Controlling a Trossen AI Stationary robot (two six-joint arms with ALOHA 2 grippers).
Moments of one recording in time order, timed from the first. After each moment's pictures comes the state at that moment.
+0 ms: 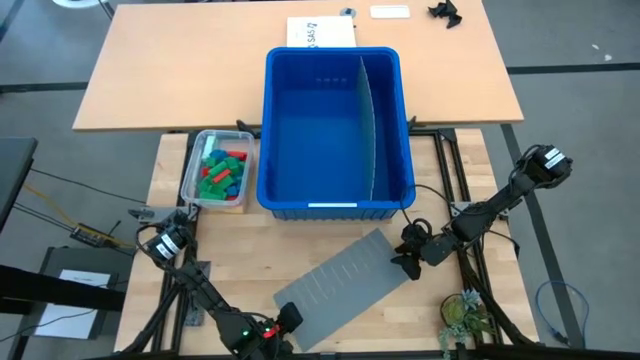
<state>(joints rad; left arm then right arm) -0.80 2.19 1.45 -0.50 -0.69 0.26 0.60 1.21 0.18 0.17 0.35 1.06</state>
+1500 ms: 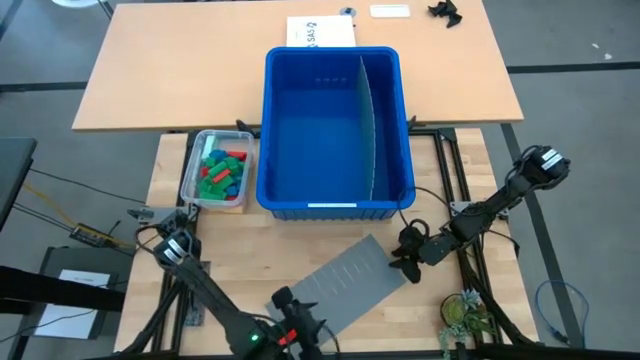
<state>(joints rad) -0.80 2.19 1.93 -0.92 -0.89 -1.17 0.60 1.21 0.18 0.26 0.30 0.97</state>
